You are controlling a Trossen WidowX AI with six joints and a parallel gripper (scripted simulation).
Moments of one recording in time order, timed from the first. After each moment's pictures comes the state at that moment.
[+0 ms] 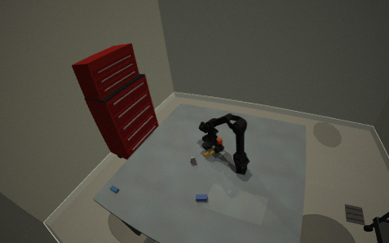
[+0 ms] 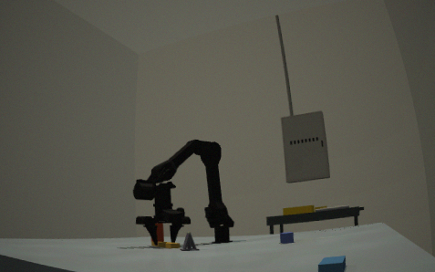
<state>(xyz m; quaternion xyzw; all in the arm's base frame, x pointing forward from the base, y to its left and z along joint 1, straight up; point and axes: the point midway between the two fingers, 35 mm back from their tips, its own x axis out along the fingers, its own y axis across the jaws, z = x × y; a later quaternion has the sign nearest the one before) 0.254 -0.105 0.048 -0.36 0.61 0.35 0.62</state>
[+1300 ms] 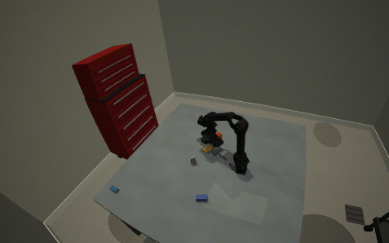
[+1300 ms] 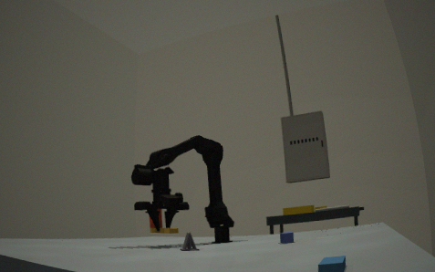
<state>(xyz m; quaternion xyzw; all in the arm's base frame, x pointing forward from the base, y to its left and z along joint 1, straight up) 0.256 -0.106 0.098 -0.36 0.61 0.35 0.61</state>
